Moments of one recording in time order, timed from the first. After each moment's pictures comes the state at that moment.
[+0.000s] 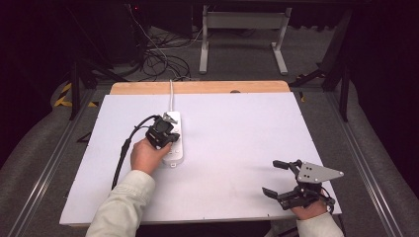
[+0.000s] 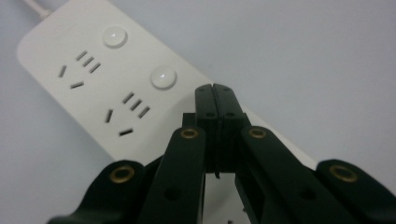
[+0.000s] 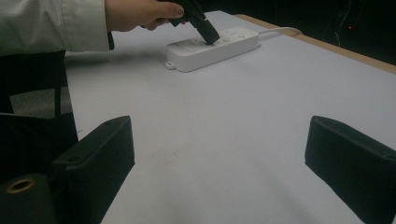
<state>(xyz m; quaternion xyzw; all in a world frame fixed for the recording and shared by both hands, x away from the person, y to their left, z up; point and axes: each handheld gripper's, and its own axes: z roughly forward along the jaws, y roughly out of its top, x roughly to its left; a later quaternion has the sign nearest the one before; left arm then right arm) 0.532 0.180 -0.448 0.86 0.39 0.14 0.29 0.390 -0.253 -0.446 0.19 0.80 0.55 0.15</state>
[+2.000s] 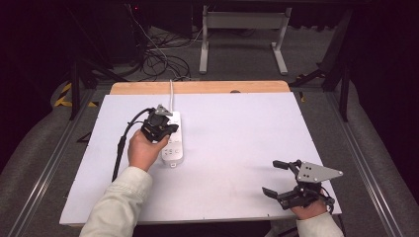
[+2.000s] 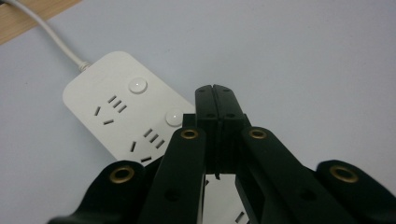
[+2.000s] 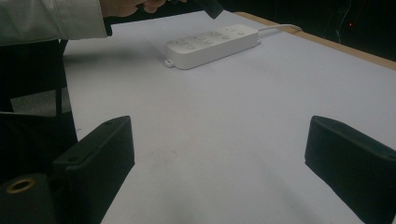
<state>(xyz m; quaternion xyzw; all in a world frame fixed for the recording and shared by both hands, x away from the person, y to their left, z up) 0.530 0.185 -0.418 0.84 0.38 0.16 0.34 0.391 -0.254 -0.448 0.20 0.80 0.54 0.15</state>
